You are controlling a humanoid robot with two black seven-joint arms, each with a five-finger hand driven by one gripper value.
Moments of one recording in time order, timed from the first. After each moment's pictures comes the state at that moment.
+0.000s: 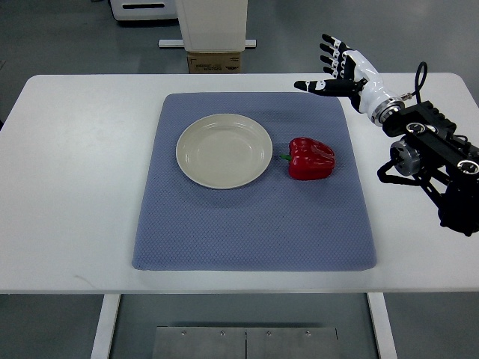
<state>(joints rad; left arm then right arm) -0.01 0.00 -0.21 -0.18 0.05 -0.02 -0.14 0.94 -0.23 0.63 0.84 -0.66 -0.06 0.16</state>
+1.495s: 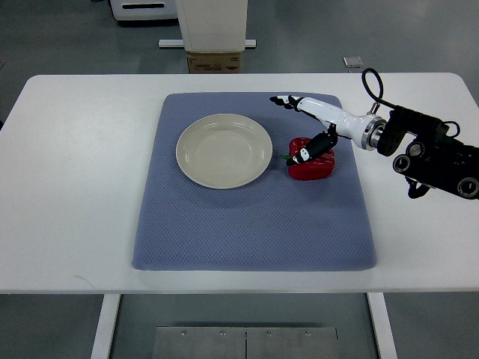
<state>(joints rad) -0.01 0.00 -0.21 -0.18 0.05 -0.02 -0.14 1.19 -0.39 -0.06 1.01 -0.86 -0.06 0.23</state>
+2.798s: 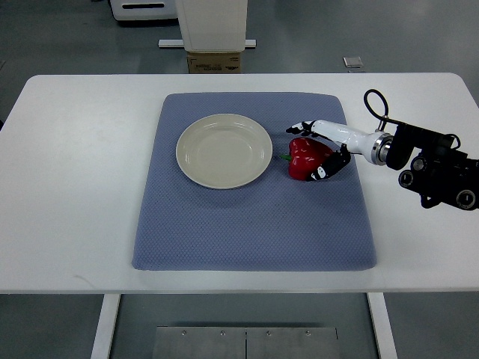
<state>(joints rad) -0.01 0.00 -0.21 -0.18 0.05 -0.02 -0.14 1.18 -0.38 -0.18 0.93 -0.90 -0.06 0.23</state>
